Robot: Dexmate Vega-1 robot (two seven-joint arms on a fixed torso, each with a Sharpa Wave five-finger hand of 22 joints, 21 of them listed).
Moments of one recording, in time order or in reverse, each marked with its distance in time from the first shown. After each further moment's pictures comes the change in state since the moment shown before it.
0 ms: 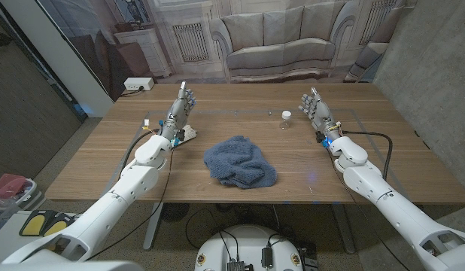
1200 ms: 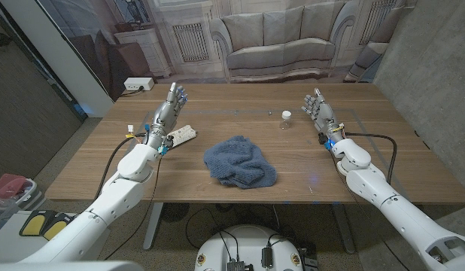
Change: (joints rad) left arm 0.183 0.095 -0.085 -0.160 0.049 -0.130 0.018; left_hand 0.031 0.032 0.002 -0.011 0.000 0.056 0.002 0.008 0.000 0.053 0.004 0.010 0.000 0.050 0.001 0.000 0.000 0.030 0.004 0.000 0.000; right arm -0.037 -0.015 0.015 -0.039 -0.001 0.008 -0.029; right_hand 0.003 0.003 0.000 0.000 0.000 0.009 -0.002 0.000 0.000 0.005 0.005 0.004 0.000 0.005 0.005 0.000 -0.002 0.000 0.000 -0.007 0.000
